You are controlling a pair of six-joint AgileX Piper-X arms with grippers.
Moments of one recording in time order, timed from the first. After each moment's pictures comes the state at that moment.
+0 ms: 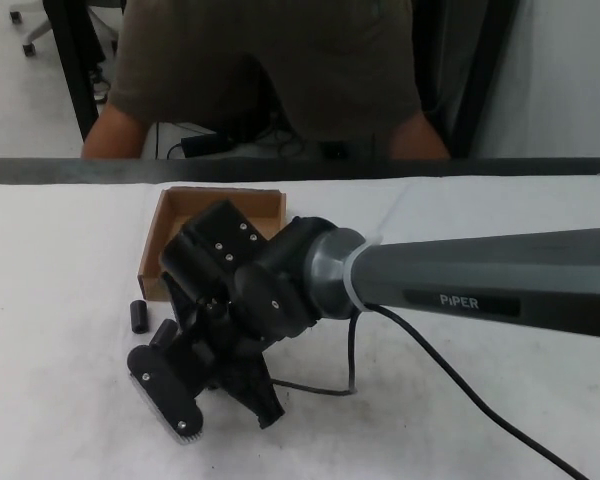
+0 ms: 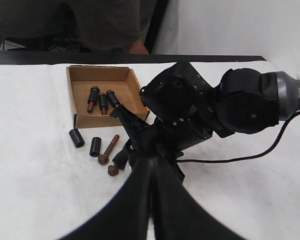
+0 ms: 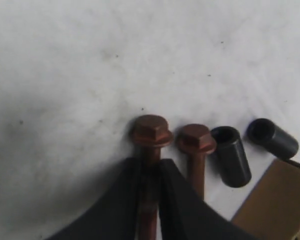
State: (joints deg) left arm -13.7 10.4 -35.6 51.9 13.3 -10.9; right arm 49.9 121.5 -85.1 30.8 1.0 -80.3
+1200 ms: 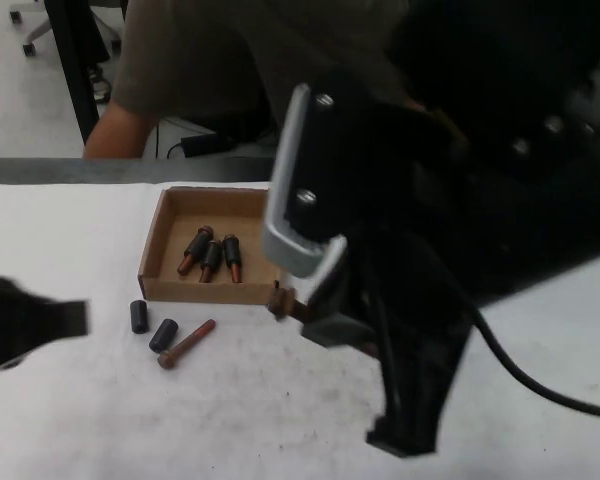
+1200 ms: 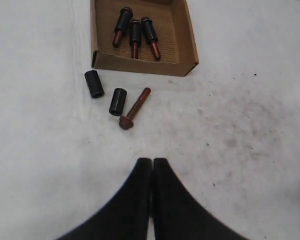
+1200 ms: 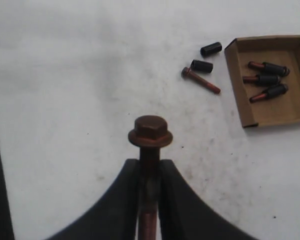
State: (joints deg) left arm -13.7 52.0 -35.6 32.5 10.8 -14.2; right arm 54.0 73.7 -73.2 59.4 -3.6 -23.5
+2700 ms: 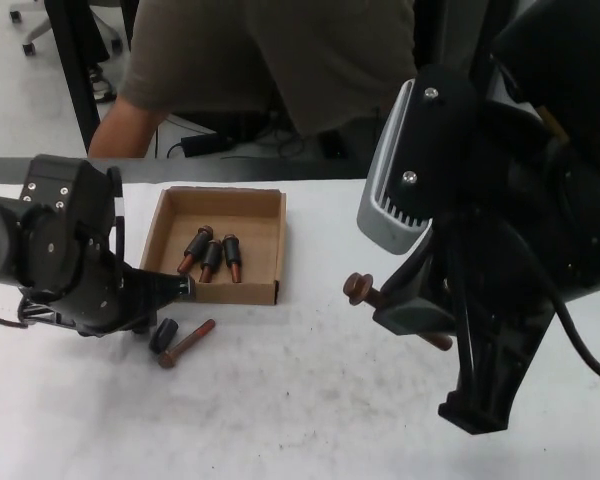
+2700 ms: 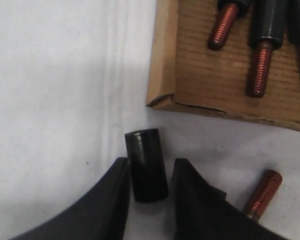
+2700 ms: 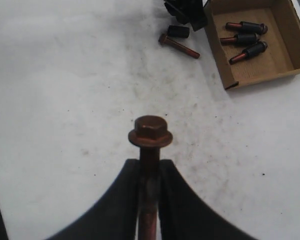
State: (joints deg) left arm -13.7 101.0 -52.5 18.5 2.1 -17.8; right arm 47.7 70.2 -69.9 59.6 -3.6 -24.8
